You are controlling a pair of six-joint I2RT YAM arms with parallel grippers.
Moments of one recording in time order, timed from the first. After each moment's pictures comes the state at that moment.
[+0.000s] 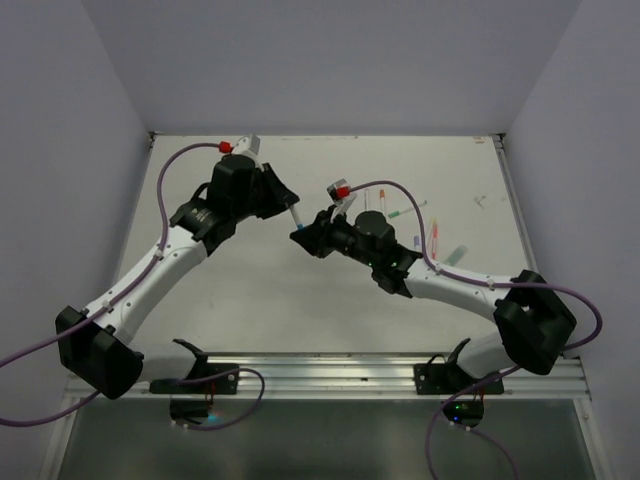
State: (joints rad) left arm -0.51 1.29 1.21 -0.42 0.01 -0.78; right arm 0.85 1.44 0.83 0.47 -0.15 0.48
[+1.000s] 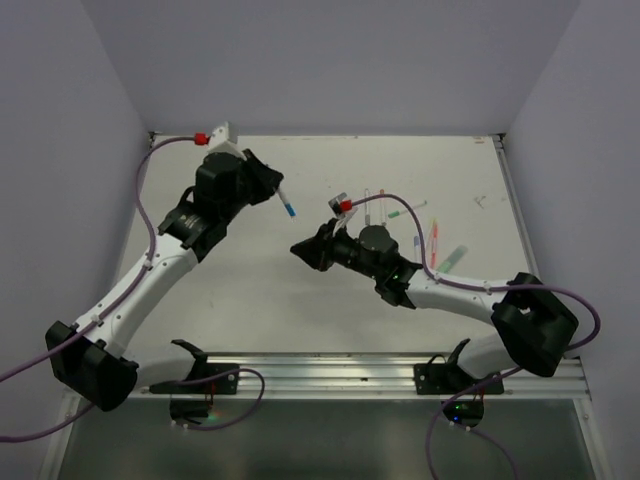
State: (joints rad) left arm -0.50 1.22 1.18 -0.32 -0.11 -0.75; right arm 0.87 1.44 0.73 0.66 -0.16 0.53
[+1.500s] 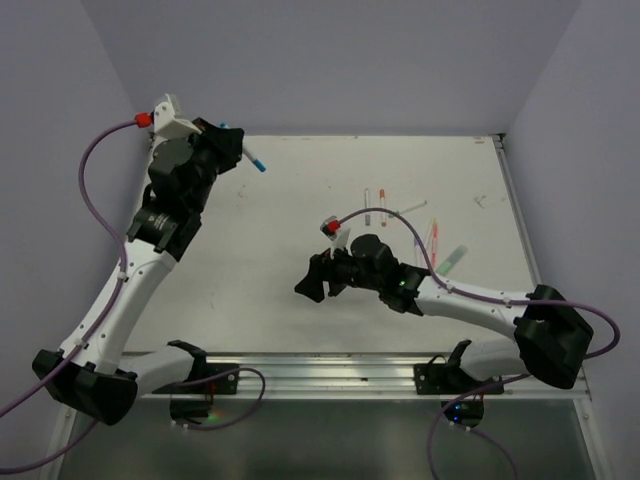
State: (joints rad) left arm -0.36 1.14 1.27 -0.09 -0.26 -0.67; right arm 0.93 1.34 0.68 0.22 -0.22 0.50
